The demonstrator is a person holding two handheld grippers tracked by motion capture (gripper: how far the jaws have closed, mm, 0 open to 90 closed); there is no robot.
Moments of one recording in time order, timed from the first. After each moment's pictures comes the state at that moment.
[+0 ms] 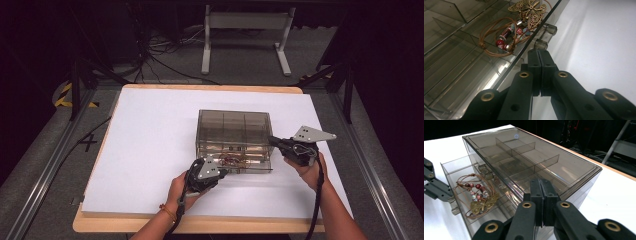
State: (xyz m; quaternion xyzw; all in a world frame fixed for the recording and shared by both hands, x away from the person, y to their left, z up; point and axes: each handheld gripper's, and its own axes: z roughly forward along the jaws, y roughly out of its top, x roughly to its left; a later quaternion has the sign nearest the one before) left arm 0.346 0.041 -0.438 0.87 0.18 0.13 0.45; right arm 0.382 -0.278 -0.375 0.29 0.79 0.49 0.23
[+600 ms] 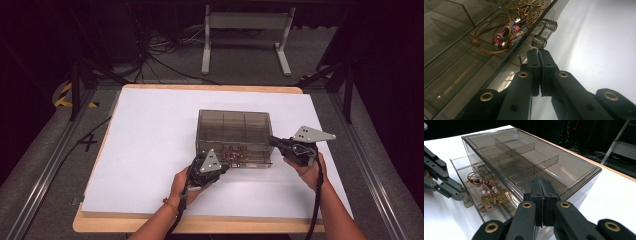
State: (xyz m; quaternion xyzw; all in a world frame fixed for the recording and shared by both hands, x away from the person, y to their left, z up) left arm 0.364 0.035 -0.441 0.86 0.18 0.13 0.45; right arm 0.382 -0.277 -0.375 0.29 0.79 0.49 0.23
